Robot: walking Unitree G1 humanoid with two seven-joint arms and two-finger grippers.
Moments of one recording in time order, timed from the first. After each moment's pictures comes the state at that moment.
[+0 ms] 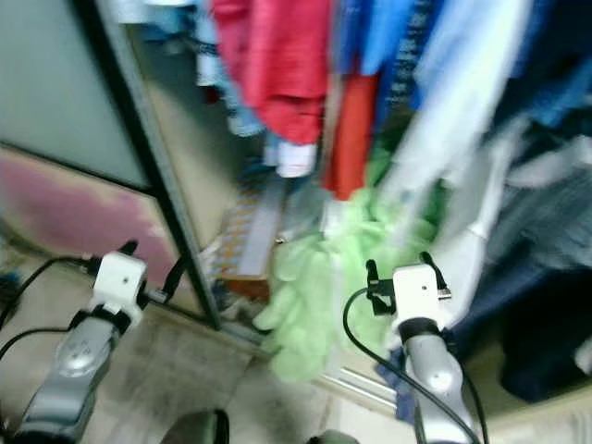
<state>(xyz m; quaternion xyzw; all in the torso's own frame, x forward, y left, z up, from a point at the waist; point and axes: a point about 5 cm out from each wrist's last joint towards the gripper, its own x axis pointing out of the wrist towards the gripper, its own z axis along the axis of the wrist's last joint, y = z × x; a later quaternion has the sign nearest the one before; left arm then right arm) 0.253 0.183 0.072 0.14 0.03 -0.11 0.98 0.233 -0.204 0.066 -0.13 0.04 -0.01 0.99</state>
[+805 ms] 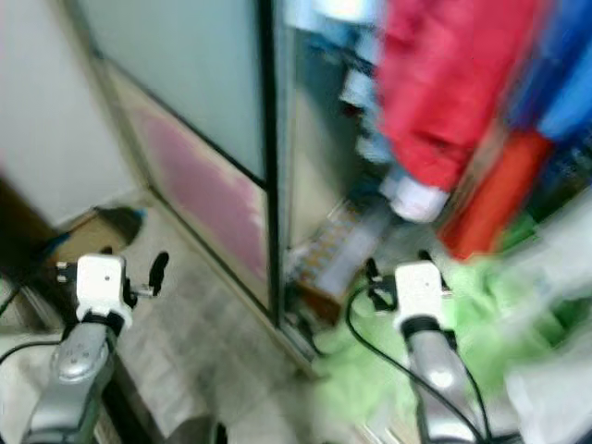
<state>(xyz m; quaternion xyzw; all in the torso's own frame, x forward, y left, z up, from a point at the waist) 0.247 0.196 0.070 0.09 0.05 0.00 1.00 0.238 -0.205 0.070 -0.11 0.04 0.00 0.99</state>
